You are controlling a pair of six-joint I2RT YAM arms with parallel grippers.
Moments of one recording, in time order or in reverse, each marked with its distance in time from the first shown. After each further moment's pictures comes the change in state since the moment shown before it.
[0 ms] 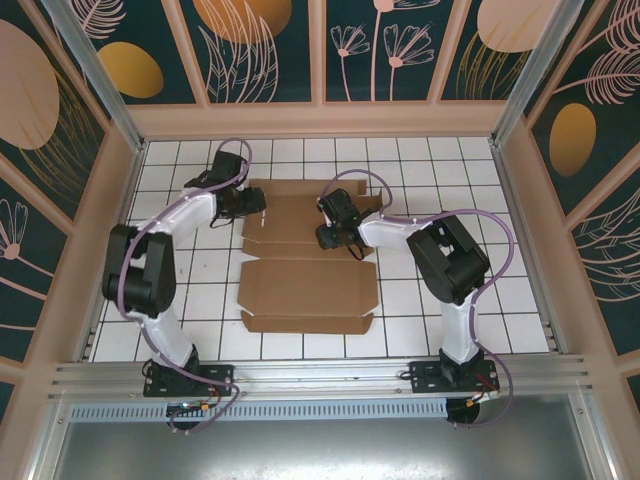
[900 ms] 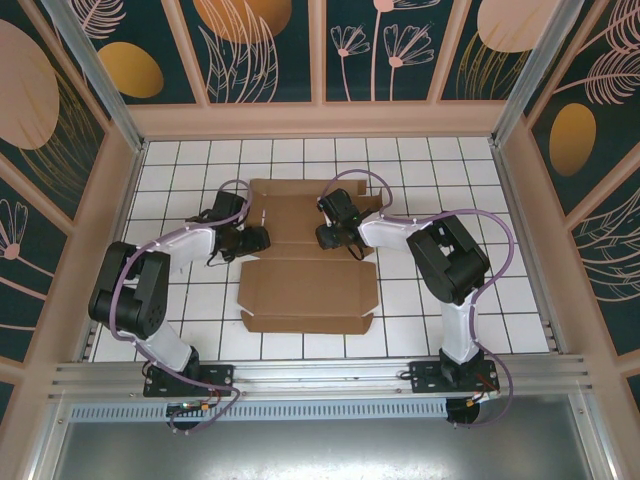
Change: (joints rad) left arm -0.040 -0.095 -0.348 0.121 0.069 -0.099; right arm 0.000 0.000 0.000 0.001 0.000 0.008
